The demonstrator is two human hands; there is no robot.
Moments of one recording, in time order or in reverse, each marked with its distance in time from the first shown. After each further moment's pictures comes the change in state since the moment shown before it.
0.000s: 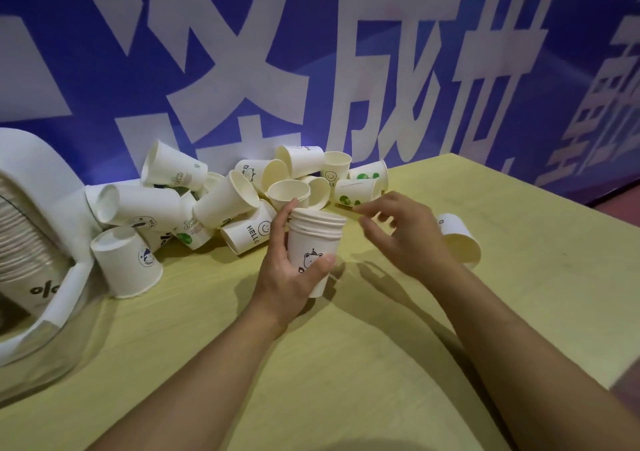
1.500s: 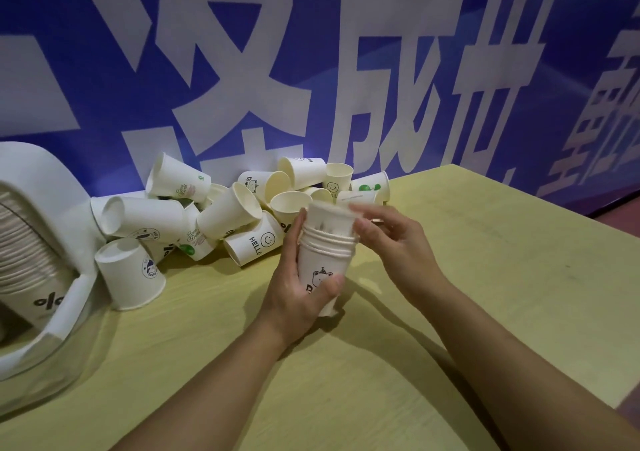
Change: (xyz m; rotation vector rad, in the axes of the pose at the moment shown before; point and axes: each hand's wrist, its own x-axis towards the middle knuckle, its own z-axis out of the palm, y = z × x) left_hand -0.002 0.000 0.001 0.021 -0.104 0.064; right_hand -0.009 -0.028 0.007 0.729 -0.026 0.163
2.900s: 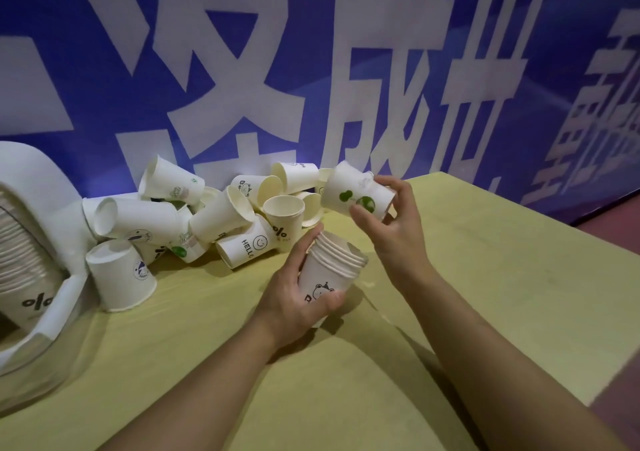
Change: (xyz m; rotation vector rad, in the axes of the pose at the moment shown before) left_hand -0.001 -0.003 0.001 0.065 -0.114 -0.017; right_hand 0.016 -0.006 0.001 0.065 0.240 -0.031
